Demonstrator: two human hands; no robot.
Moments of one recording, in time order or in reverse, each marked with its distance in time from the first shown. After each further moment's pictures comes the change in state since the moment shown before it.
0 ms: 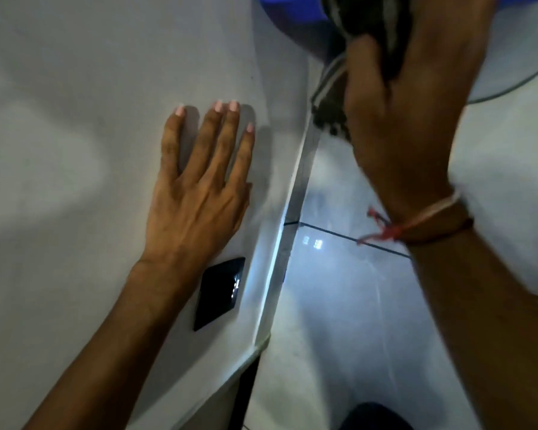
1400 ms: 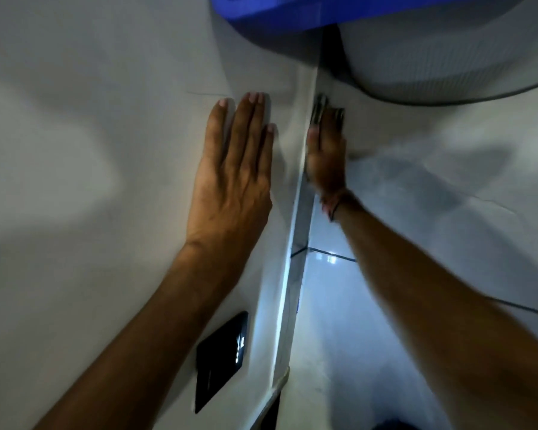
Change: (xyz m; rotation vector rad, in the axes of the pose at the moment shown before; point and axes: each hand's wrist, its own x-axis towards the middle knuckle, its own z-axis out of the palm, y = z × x) left_hand 0.099 0.027 0.038 0.226 -0.163 0.134; right_hand -0.063 0.204 0.146 -0.117 -0.369 0.641
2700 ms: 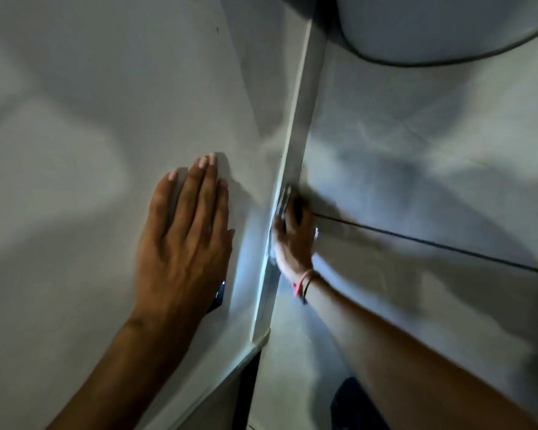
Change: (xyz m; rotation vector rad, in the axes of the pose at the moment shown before) left_hand -0.156 0.044 0.012 -0.221 0.095 -0.131; right_hand -0.210 0.059 0.003 -0.133 -0.212 0.176
